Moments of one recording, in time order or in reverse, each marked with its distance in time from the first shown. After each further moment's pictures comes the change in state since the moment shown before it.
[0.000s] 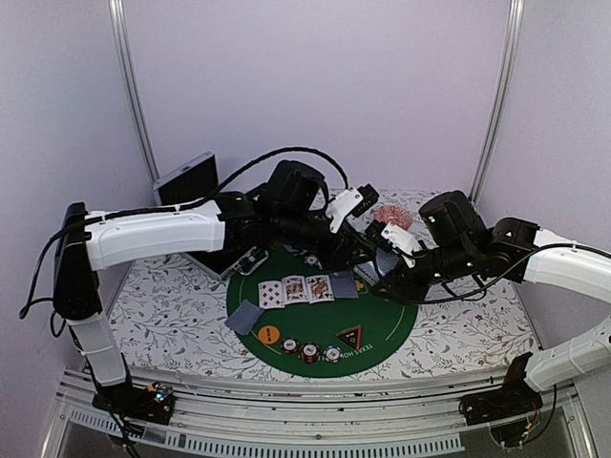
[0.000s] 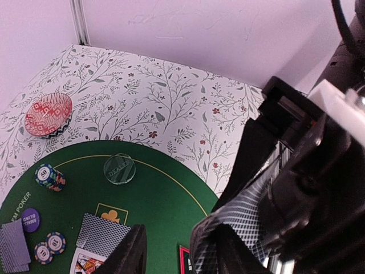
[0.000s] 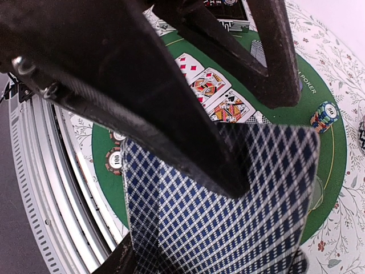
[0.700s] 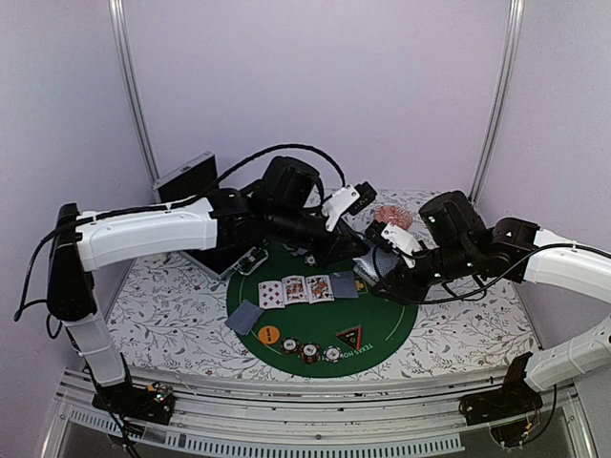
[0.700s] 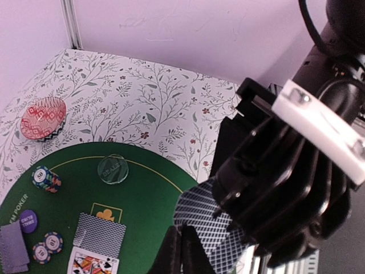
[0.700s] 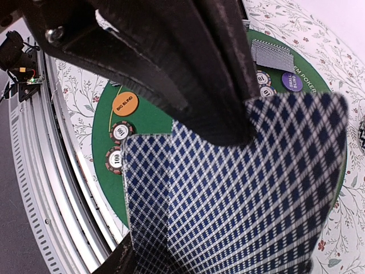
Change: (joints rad) left arm 0.000 -0.037 -0.009 -0.027 0.044 0.011; right arm 0.000 0.000 0.000 -0.001 0.000 0.000
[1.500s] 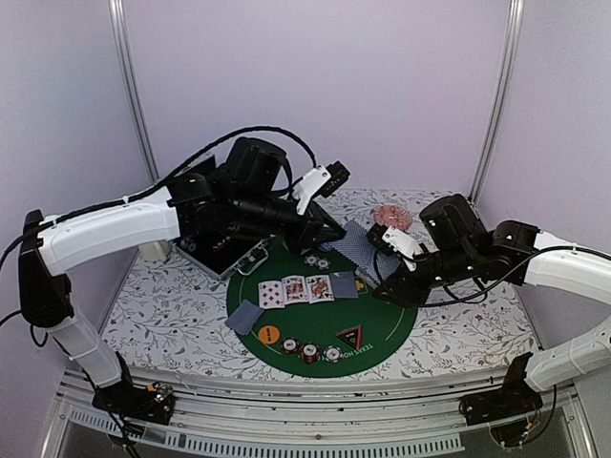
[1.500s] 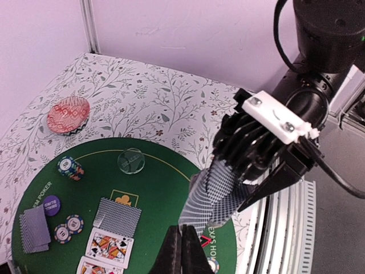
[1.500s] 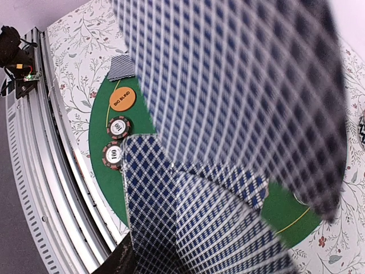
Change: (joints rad) left arm 0.039 -0.147 -0.037 -0.090 -0.003 0.018; right arm 0.000 -0.010 -0.021 0.001 0.012 0.000
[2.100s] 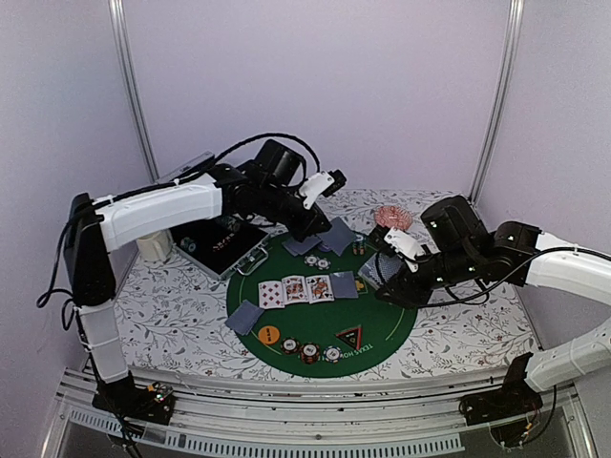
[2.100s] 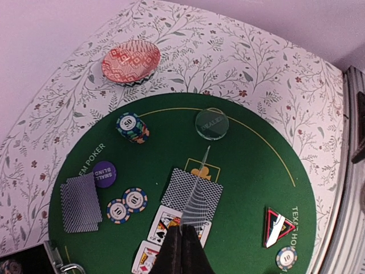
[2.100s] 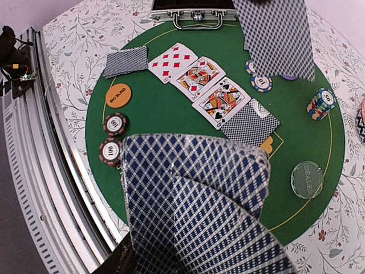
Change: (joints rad) left arm 0.148 0.234 0.182 -0.142 -0.119 0.116; right arm 0.000 -0.009 -0.008 -0.013 0.018 0.014
